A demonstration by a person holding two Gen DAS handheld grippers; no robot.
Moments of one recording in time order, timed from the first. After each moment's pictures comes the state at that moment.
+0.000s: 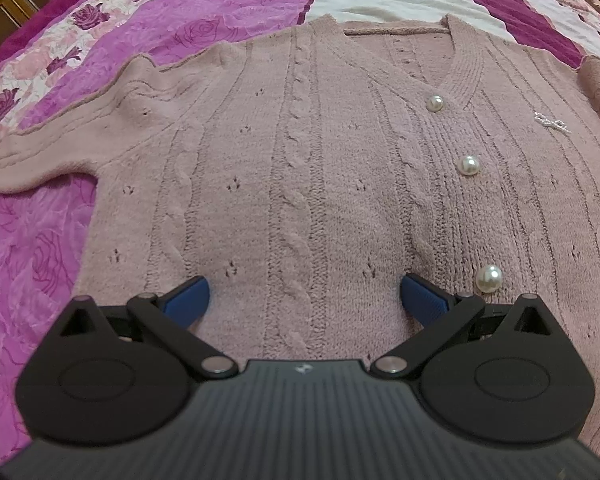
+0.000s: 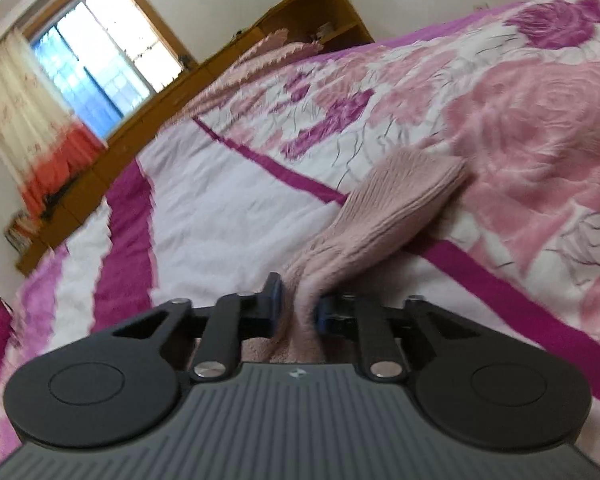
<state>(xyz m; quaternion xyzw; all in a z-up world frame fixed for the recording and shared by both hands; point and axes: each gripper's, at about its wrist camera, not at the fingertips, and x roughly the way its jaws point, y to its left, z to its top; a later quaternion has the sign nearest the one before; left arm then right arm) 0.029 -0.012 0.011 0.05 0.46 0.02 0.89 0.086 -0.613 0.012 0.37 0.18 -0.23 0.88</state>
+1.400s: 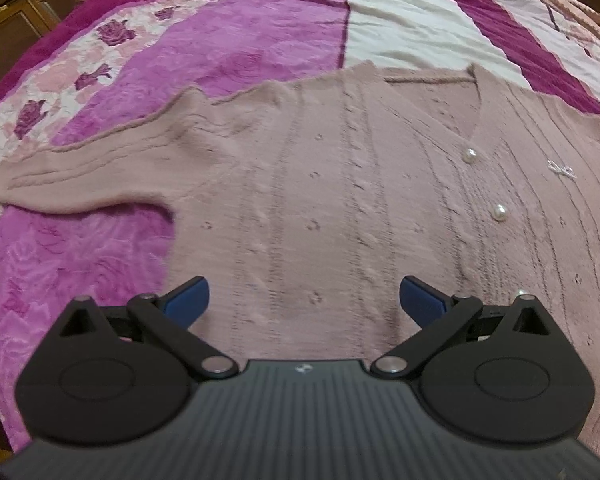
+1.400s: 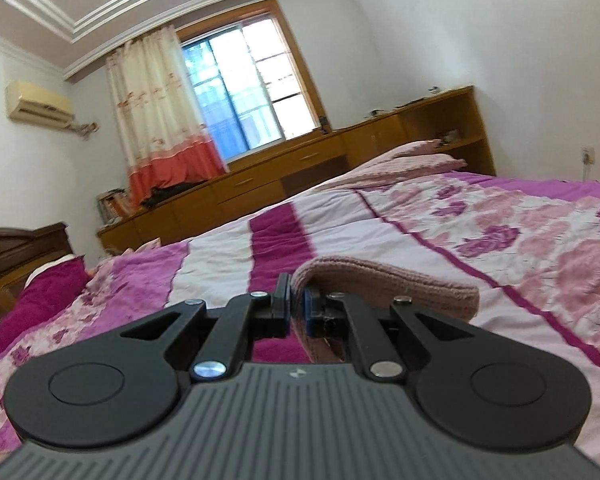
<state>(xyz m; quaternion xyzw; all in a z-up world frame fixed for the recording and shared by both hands) 0.024 0.034 0.050 0.03 0.43 0.02 0.90 -0.012 -0.375 0.169 0.19 0.07 -0.11 0.97</state>
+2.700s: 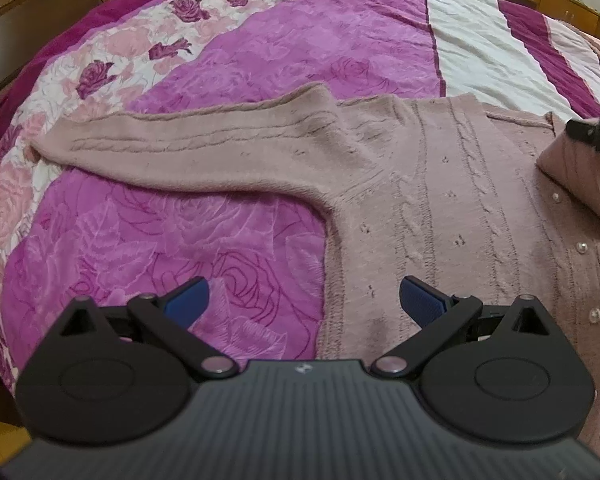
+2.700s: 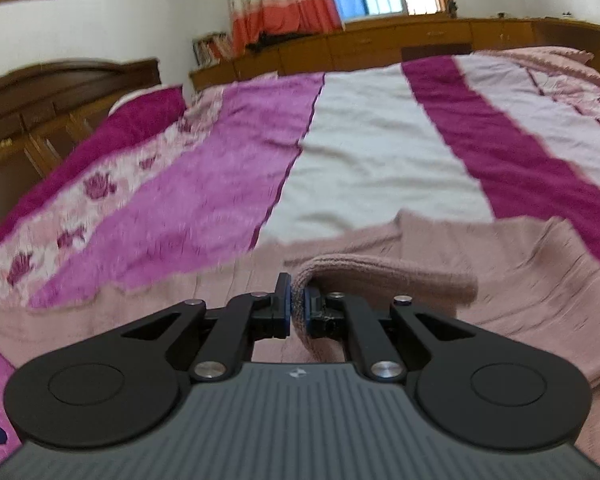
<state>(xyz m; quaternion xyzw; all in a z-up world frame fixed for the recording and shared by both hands) 0.011 0.136 0.057 -0.02 0.42 0.07 0.90 0.092 -0.057 0.082 0.11 0.27 0.05 0.96</state>
